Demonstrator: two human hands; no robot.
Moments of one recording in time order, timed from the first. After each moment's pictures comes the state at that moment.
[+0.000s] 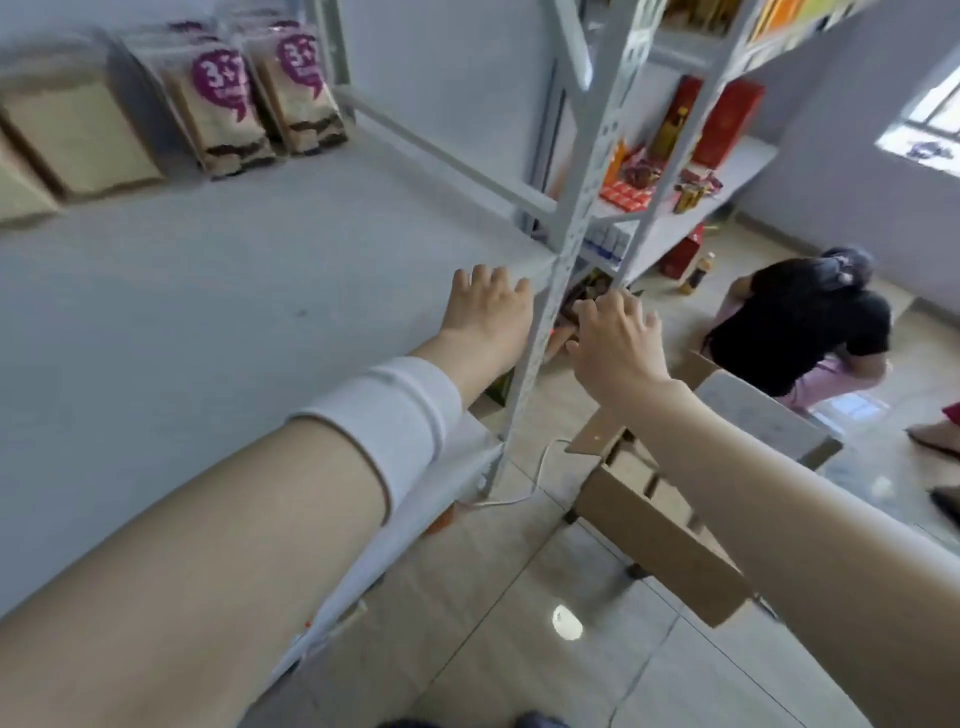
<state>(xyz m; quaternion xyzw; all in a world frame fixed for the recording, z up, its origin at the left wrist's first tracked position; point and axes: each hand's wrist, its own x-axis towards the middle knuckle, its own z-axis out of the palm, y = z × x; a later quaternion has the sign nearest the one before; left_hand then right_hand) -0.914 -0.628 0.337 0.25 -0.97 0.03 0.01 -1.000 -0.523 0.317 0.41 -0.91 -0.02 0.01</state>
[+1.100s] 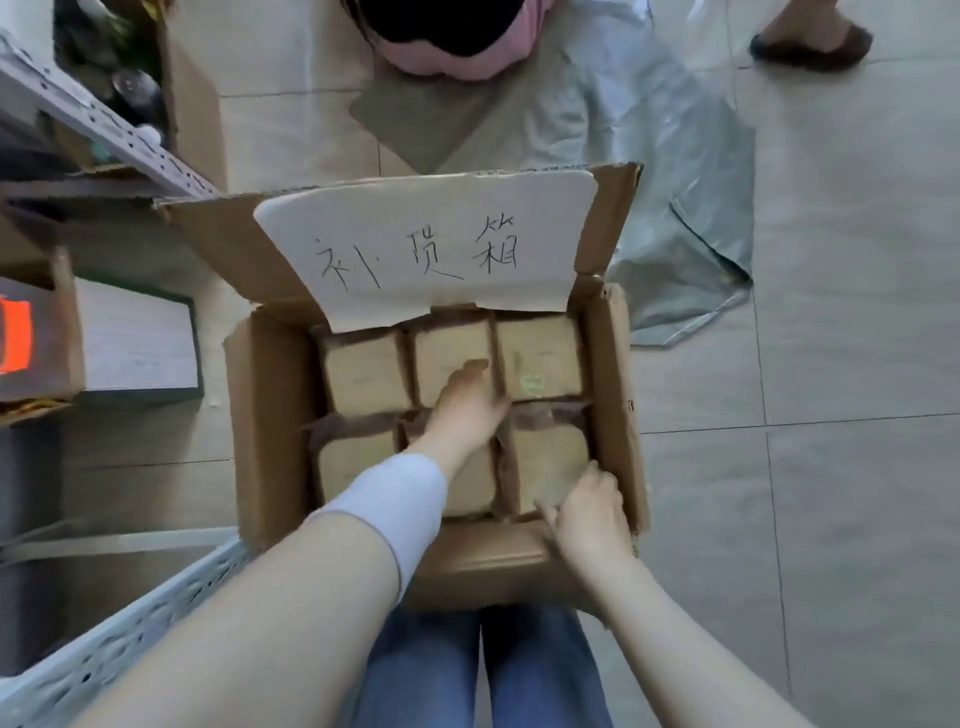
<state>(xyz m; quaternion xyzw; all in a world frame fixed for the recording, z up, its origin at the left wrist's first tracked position) -1.384 -0.340 -0.201 0.13 -0.85 -0.33 -0.38 -1.288 -0.218 -0.179 -0.25 -0.85 0.16 -0.43</state>
